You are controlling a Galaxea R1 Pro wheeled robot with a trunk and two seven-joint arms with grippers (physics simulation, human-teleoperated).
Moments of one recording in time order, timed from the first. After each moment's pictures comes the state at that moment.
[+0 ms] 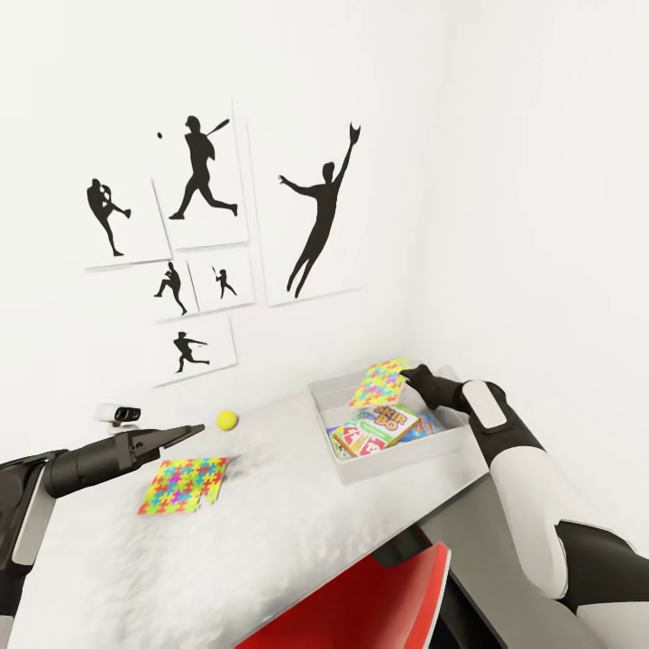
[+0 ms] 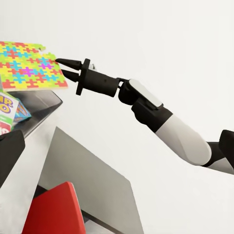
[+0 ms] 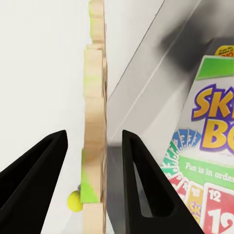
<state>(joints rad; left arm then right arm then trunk) -0.46 0.28 0.32 -1.39 0.31 1.01 -1.49 -1.01 -0.04 -0.18 -0.60 -0.86 0.62 -0.05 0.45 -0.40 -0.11</state>
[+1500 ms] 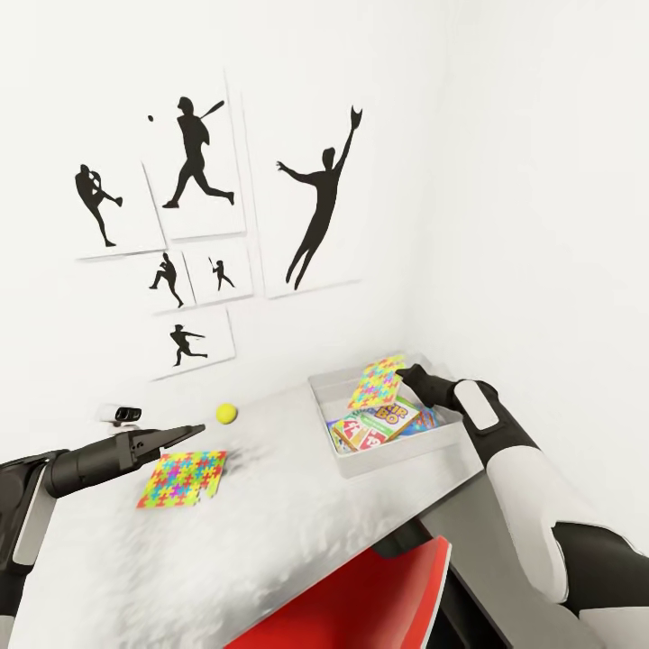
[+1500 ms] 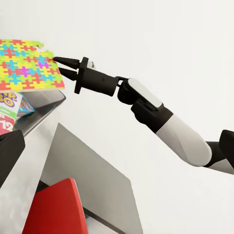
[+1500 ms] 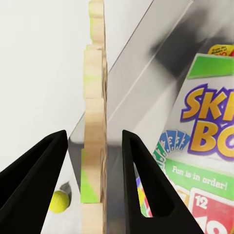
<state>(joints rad) -0.46 0.28 0.32 -1.39 0.31 1.01 -1.49 -1.02 -0.04 -0.09 -0.60 -0.86 0.56 -0.04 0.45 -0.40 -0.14</state>
